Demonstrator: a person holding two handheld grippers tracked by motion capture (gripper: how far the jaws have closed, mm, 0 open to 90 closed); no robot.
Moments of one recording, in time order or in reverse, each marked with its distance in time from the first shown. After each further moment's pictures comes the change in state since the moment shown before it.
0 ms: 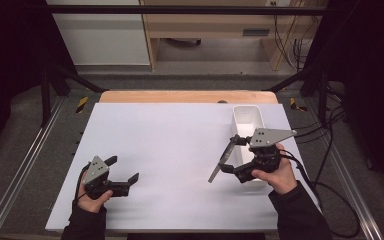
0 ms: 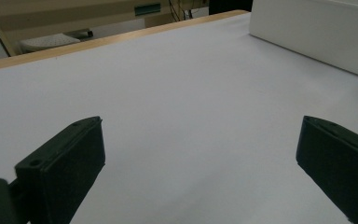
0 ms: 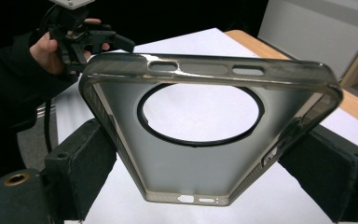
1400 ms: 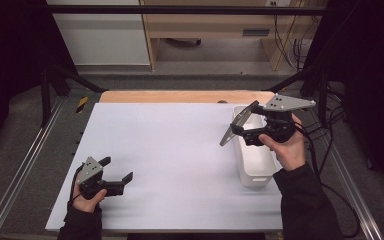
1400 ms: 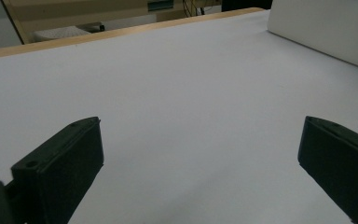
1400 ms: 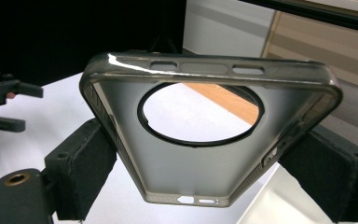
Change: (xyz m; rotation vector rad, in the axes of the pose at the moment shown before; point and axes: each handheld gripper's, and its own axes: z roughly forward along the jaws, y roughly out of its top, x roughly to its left) left arm 0.011 -0.009 -0.003 0.007 0.030 -0.029; right arm -0.042 0.048 -0.022 -0.035 -0.304 0.092
